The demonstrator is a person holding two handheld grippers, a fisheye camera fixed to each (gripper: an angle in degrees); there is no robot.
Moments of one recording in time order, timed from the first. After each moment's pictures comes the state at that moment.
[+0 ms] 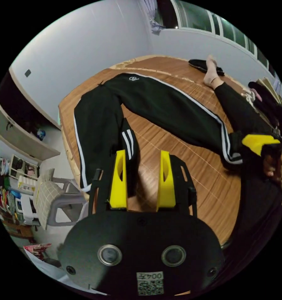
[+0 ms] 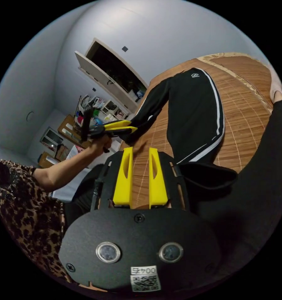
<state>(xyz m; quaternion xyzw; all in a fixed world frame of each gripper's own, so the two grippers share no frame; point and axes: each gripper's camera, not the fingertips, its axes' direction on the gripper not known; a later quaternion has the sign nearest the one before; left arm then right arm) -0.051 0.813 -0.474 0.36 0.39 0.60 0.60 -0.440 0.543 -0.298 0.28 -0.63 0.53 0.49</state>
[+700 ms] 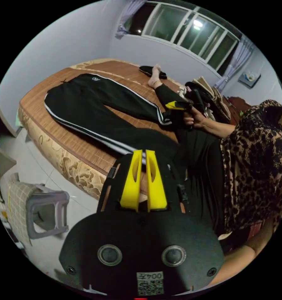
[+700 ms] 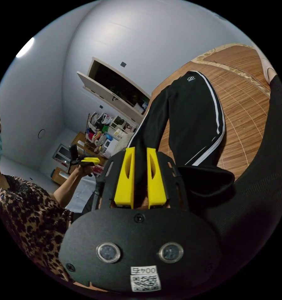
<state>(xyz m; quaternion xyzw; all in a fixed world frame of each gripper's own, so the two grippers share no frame) -0.158 0.857 -0.403 0.25 0.53 0.69 0.42 -0.498 0.467 -0.272 0.32 -0.63 0.57 0.42</state>
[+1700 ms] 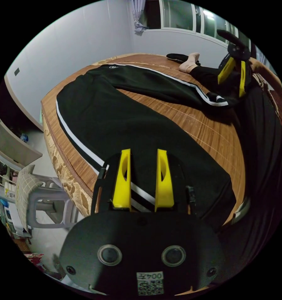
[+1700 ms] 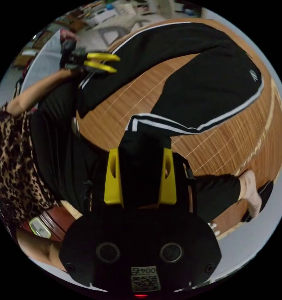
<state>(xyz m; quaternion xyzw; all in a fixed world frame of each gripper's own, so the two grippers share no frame) -0.047 1.047 -0.289 0.35 0.44 0.64 0.52 -0.454 0.261 -0.300 0.03 -0.61 0.03 0.79</state>
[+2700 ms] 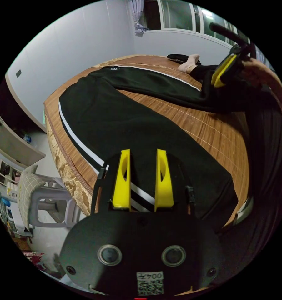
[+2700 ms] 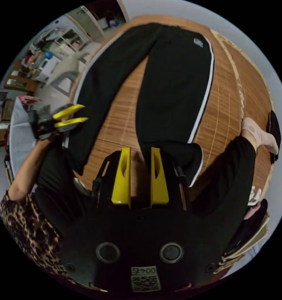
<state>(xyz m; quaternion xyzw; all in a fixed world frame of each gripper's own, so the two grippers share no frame) -0.078 1.071 -0.215 0.37 0.43 0.63 0.53 -0.466 0.218 -0.280 -0.07 -0.60 0.31 0.74</state>
